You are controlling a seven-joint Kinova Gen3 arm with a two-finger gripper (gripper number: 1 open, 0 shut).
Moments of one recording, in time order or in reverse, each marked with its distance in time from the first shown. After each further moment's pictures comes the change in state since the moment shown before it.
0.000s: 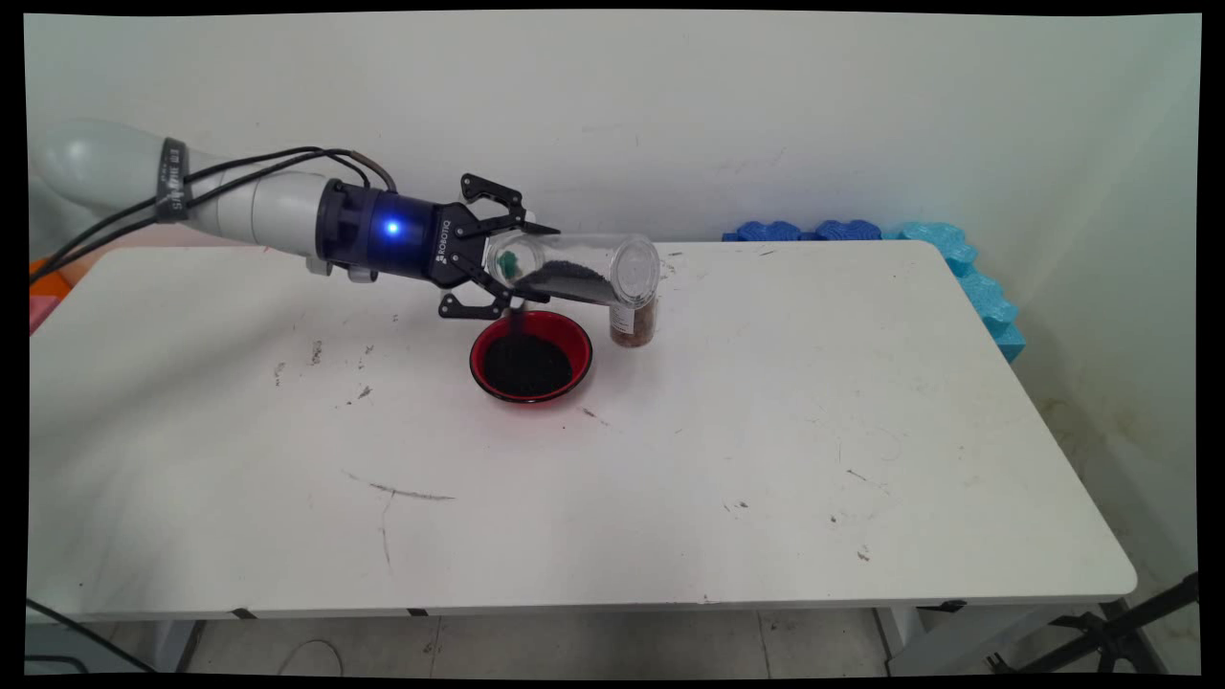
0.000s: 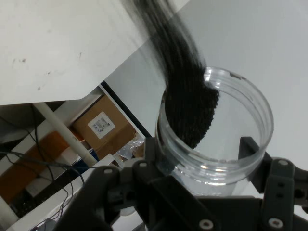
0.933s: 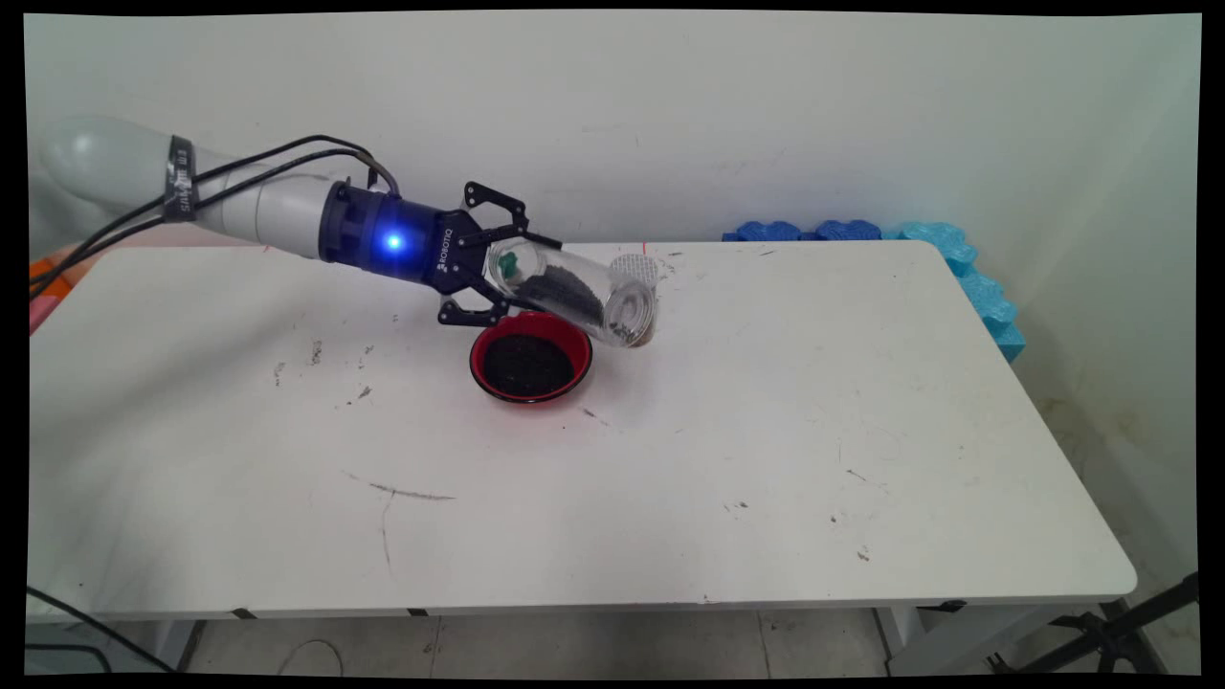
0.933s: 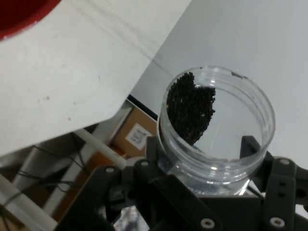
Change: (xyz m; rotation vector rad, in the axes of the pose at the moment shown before) arm 0.002 0.002 0.003 0.045 0.013 0.252
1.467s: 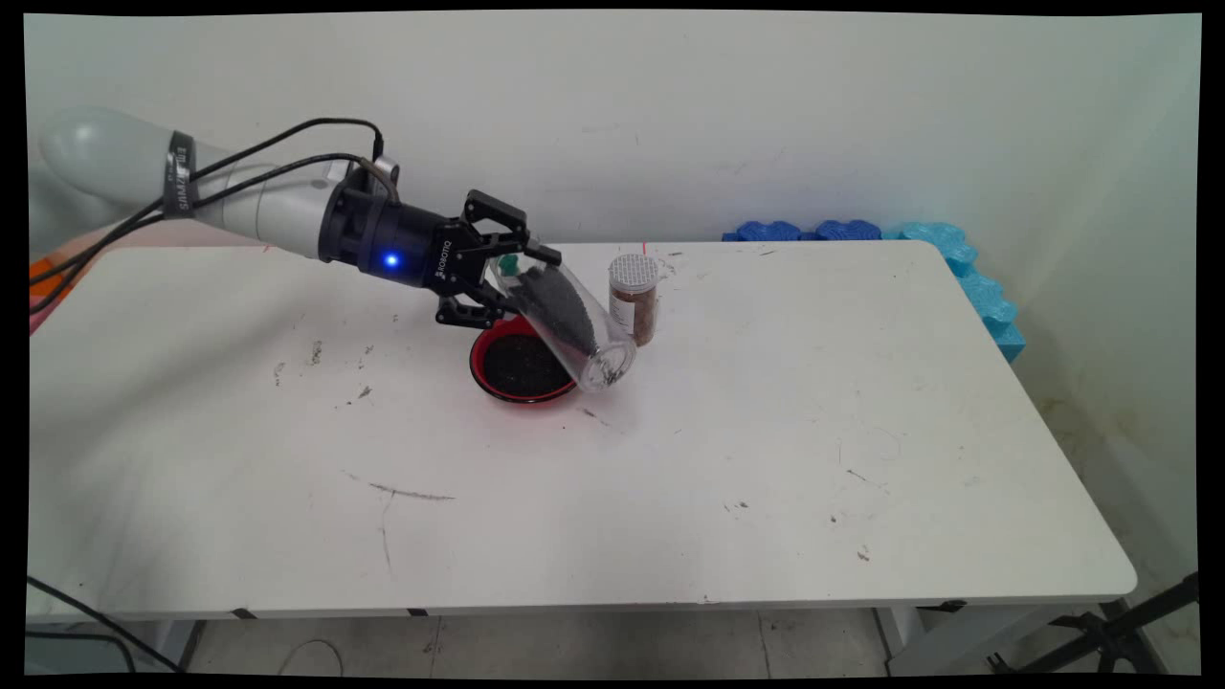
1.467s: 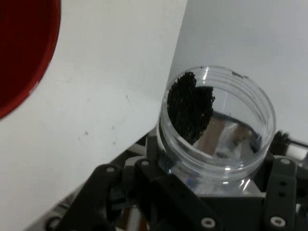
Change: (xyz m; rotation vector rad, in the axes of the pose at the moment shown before) arm -0.001 0.003 0.001 0.054 0.001 0.377
